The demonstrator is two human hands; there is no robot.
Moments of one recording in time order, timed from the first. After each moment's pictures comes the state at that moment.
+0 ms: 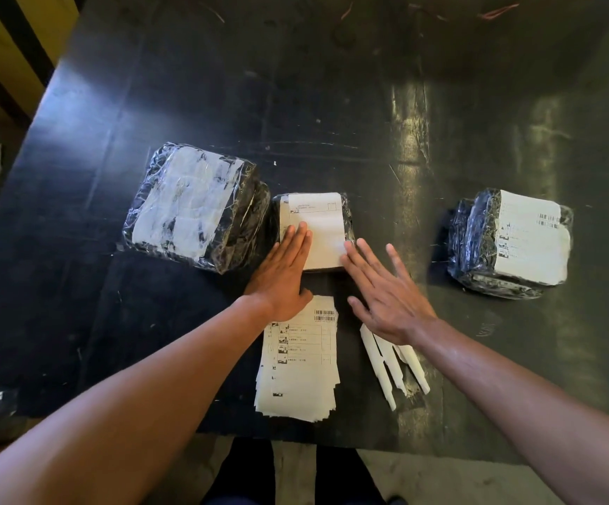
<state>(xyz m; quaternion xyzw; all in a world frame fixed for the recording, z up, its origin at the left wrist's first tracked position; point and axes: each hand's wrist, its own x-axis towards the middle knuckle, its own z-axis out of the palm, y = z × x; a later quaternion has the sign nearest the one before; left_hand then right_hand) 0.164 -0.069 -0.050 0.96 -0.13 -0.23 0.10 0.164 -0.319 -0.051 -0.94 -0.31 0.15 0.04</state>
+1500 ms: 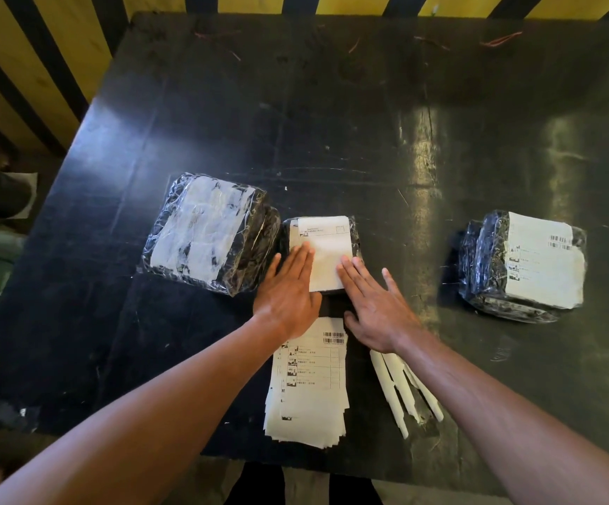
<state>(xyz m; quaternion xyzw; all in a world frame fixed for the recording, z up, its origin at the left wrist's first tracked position) 0.169 -0.078 -0.028 0.98 -0.06 -0.18 0.04 0.178 -0.282 -0.040 -0.93 -0.25 0.24 0.10</state>
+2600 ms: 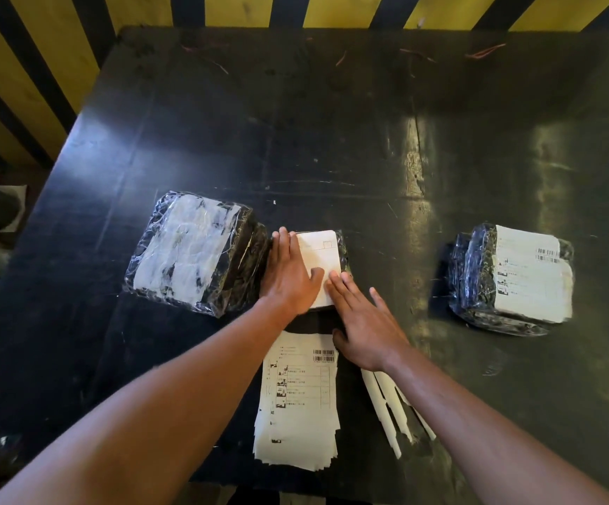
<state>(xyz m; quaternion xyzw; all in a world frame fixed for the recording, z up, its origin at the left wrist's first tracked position) 0.231 -0.102 -0.031 0.97 0.07 -0.17 0.18 0.178 -0.280 -0.034 -0.93 -0.23 0.24 0.17</state>
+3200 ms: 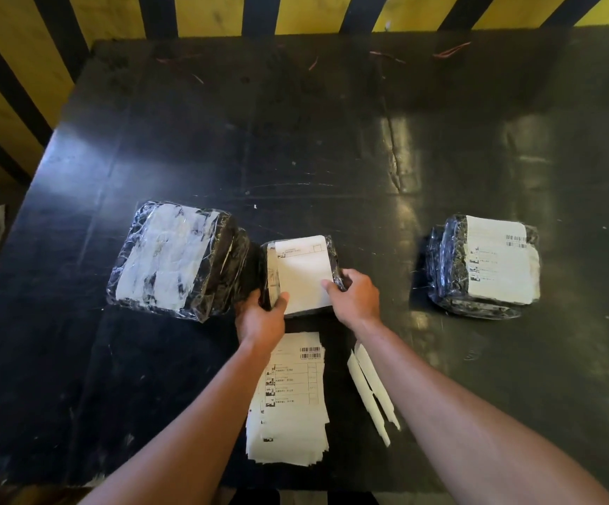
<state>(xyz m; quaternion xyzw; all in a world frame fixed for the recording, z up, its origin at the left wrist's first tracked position) 0.162 -0.103 -0.022 0.77 0.37 -0.16 0.50 0.205 -0.264 -0.037 -0.85 0.21 0.17 0.45</state>
